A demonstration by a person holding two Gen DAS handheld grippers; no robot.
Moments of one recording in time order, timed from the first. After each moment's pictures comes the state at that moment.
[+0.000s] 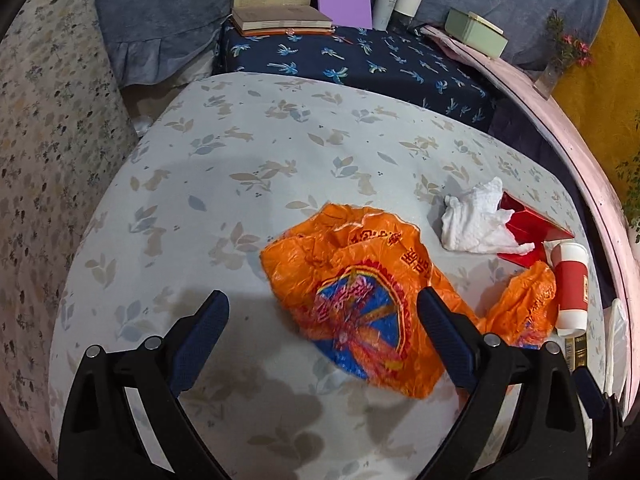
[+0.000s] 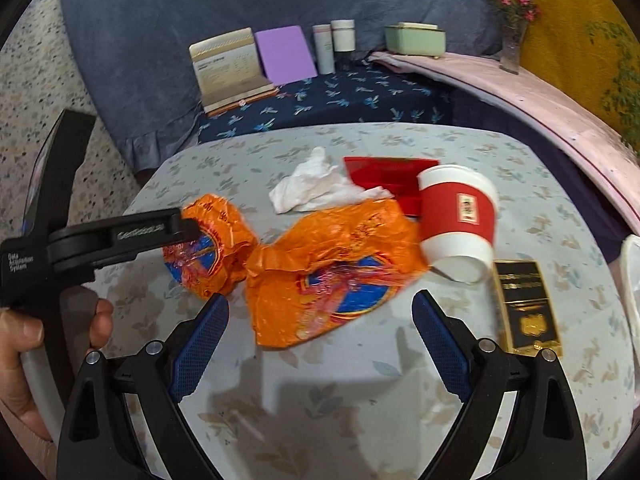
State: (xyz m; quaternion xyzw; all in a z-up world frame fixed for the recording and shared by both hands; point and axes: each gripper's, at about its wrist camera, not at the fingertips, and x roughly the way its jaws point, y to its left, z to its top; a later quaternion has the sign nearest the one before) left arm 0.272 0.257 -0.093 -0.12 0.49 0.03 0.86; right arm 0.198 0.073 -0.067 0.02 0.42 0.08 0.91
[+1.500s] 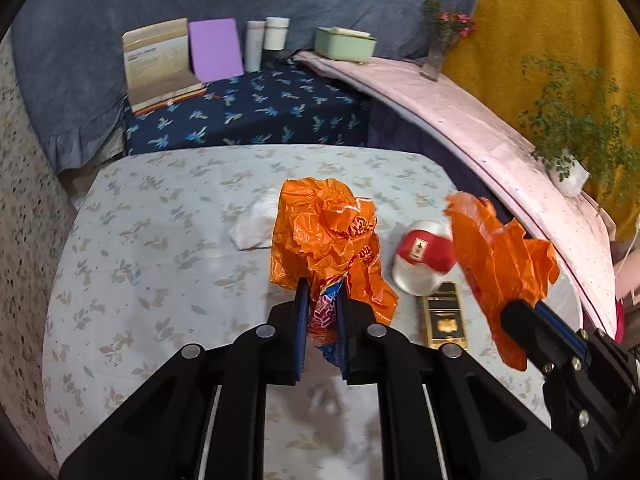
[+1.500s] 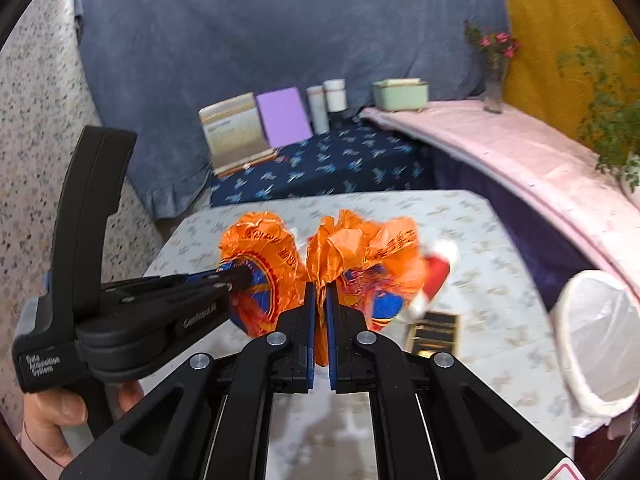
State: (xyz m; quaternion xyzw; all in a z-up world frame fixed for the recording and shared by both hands) left arm 0.207 0.112 0.010 -0.05 0.43 -0.10 0.90; right arm 0.145 -0.017 0.037 0.05 0.34 0.09 0.94
